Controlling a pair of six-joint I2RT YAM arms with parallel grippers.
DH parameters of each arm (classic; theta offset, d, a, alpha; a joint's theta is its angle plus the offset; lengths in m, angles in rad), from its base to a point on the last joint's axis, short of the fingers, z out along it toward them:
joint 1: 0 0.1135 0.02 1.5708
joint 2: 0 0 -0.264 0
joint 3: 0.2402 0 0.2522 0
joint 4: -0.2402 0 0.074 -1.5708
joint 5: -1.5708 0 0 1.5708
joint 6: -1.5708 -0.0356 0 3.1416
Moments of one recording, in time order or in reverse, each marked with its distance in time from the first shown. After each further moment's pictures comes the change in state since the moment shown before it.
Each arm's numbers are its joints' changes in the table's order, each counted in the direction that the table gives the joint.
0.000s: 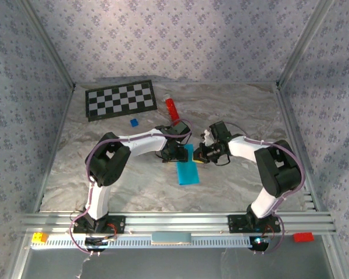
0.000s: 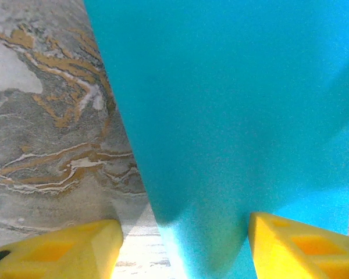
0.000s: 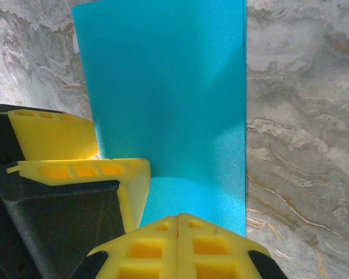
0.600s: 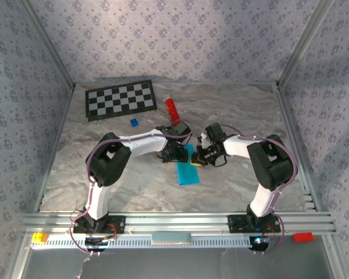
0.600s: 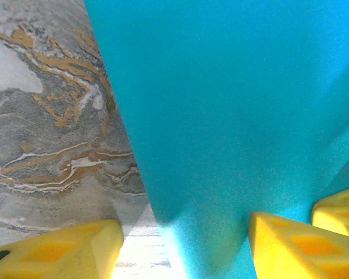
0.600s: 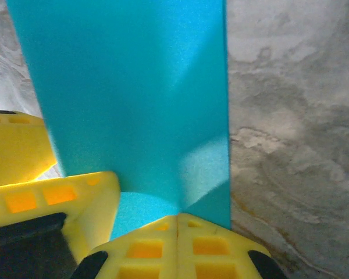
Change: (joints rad) left arm -0.008 -0.002 0.001 -0.002 0.016 0.000; right arm 0.026 -0.091 0.019 0.003 -0.012 0.015
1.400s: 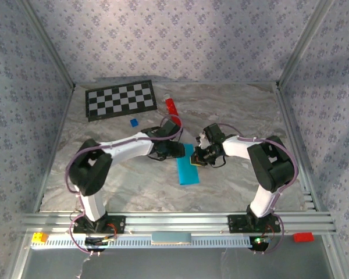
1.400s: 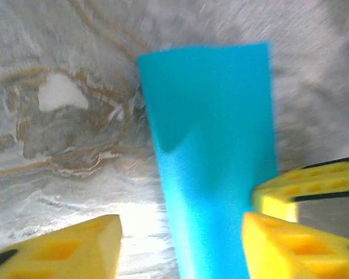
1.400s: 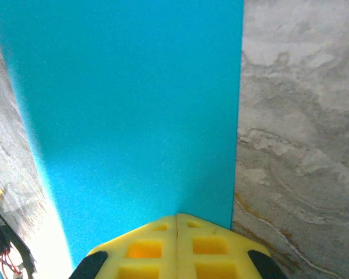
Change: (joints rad) left arm 0.049 0.235 -0.198 0.214 -0.029 0.057; right arm 0.023 0.015 0.000 -0.011 -0.070 0.045
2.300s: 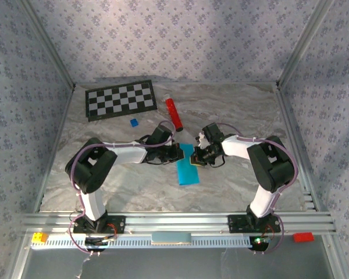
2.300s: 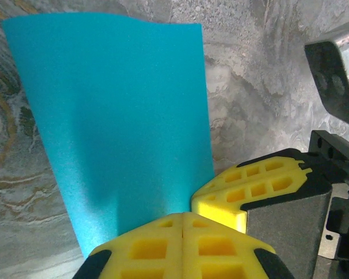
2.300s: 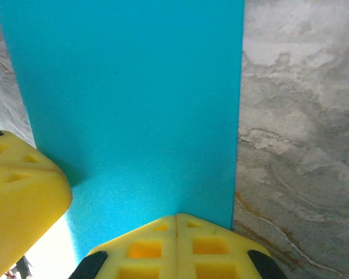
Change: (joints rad) left arm 0.058 -0.035 -0.253 0.525 -0.327 0.112; right arm 0.010 0.000 0.016 -0.029 -0.027 0.000
